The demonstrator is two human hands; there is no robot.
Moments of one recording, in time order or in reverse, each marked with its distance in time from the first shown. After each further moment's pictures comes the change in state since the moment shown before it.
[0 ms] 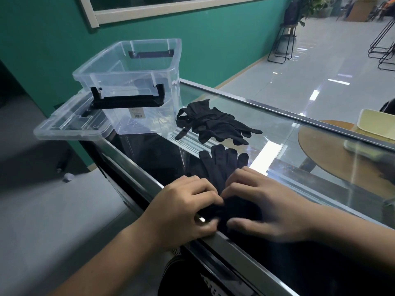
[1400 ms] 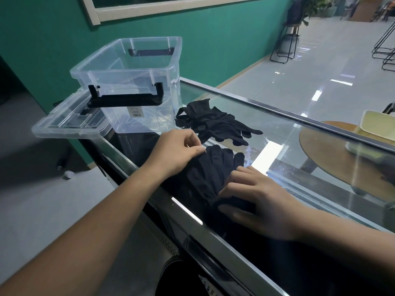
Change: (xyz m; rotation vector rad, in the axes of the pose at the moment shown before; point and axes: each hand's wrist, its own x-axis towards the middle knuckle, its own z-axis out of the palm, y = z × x) left_hand 0.084 -0.078 -0.005 -0.201 0.050 -0.702; right_hand 0.010 0.003 0.013 -0.003 0.178 -0.012
